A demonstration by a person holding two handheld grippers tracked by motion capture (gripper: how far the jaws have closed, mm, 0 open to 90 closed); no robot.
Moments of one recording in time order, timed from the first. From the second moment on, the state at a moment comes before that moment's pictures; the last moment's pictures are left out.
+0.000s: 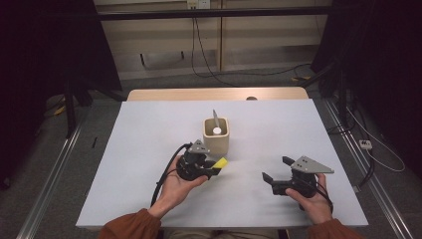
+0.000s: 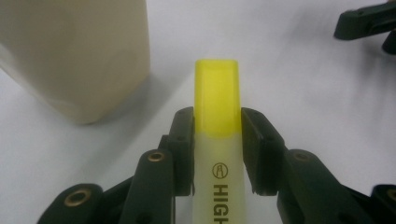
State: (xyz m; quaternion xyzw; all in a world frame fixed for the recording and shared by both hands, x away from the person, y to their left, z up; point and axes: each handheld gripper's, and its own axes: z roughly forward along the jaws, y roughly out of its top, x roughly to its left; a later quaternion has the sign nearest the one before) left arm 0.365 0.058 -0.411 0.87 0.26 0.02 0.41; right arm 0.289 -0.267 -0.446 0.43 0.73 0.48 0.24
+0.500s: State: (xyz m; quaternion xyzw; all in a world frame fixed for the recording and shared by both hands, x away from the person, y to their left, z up) left arm 0.358 0.072 -0.392 0.84 0.25 0.04 0.48; right arm 0.289 -0.267 -0.445 0.43 0.73 0.48 0.24
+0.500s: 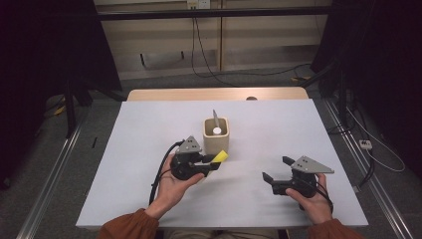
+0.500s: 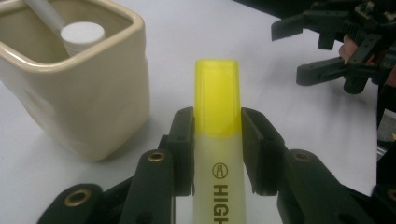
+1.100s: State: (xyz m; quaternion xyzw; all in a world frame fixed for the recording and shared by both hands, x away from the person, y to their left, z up) left arm 0.365 0.083 -0.369 0.81 0.25 0.07 0.53; right arm 0.290 -0.269 -0.446 0.43 0.73 0.48 0.24
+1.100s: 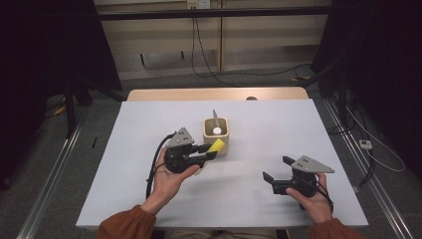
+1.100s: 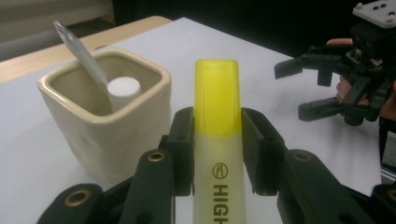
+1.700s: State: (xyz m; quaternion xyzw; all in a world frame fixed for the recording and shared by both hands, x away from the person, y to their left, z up) left arm 0.381 0.092 -0.350 0.77 0.25 0.12 0.58; right arm 0.292 -0.268 -0.447 0.43 0.73 0.48 0.24
